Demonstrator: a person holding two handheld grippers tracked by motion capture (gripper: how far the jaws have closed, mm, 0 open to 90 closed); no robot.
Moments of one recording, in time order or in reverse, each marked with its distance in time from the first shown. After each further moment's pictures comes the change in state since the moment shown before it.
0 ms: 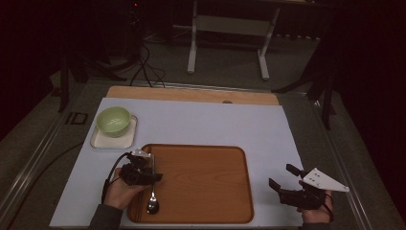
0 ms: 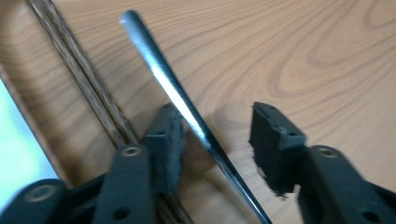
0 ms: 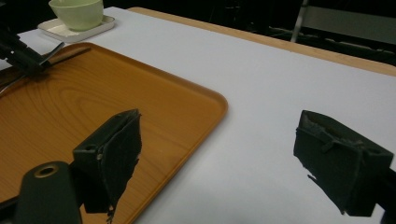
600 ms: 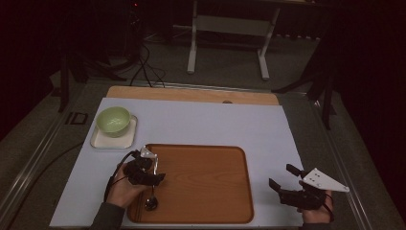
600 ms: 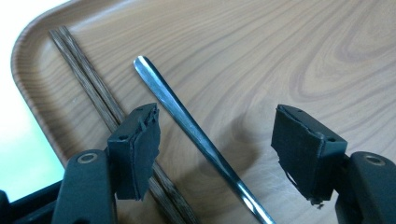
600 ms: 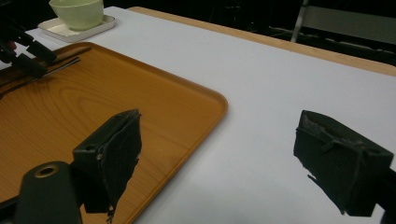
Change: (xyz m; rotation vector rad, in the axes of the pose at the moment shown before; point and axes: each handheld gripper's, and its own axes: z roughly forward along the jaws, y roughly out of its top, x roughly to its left) left arm -0.009 0.008 0.005 0.006 0.121 0.111; right arm 0.000 0.000 0.000 0.001 0.000 -0.001
